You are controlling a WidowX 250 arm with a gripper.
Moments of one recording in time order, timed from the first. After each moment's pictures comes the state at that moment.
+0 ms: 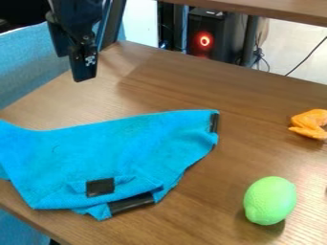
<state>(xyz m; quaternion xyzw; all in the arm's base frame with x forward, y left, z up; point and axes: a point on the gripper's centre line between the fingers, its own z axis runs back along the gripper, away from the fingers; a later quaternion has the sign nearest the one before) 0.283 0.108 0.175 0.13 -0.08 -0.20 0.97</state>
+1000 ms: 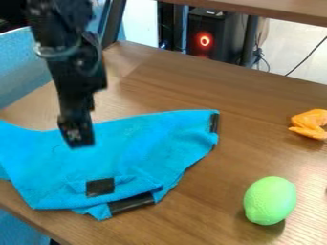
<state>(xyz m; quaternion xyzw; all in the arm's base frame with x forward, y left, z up) 0.227 0.045 0.135 0.09 -0.10 -0.41 0.90</state>
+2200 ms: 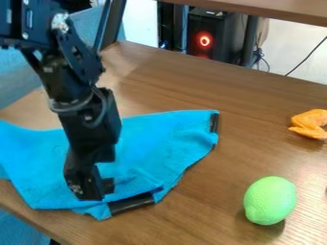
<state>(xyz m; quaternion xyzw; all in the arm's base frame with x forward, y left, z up) 0.208 0.015 0.091 0.01 -0.09 -0.51 0.86</state>
